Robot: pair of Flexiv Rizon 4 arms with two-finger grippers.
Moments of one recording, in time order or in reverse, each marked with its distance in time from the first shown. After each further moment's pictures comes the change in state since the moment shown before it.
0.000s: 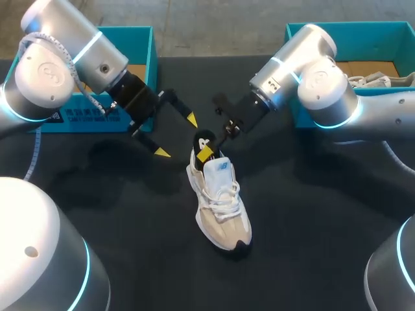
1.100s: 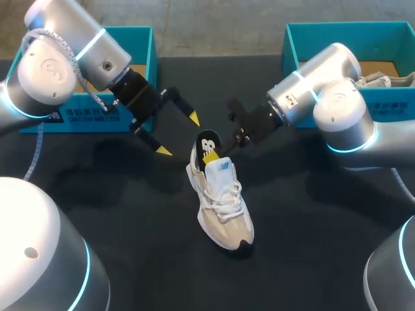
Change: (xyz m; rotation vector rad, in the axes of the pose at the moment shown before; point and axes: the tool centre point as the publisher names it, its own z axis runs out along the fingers) left arm -0.005 -0.001 0.000 -0.003 0.011 0.021; right arm 0.007 -0.020 -0.002 -0.134 -0.038 0.021
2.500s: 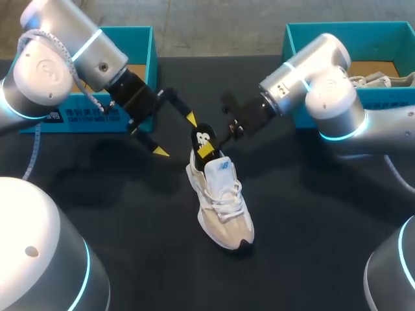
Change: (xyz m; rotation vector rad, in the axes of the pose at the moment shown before) left arm 0.004 -0.001 -0.004 0.001 -0.001 0.011; right arm -0.004 0.022 0.001 0.018 0.026 0.035
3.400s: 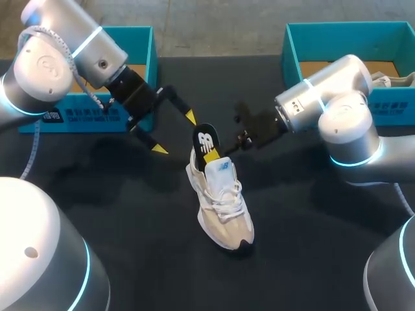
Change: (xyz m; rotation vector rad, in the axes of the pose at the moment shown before) left arm -0.002 0.006 -0.003 0.005 0.007 0.009; right arm 0.006 -0.020 -0.004 -0.127 -0.050 0.055
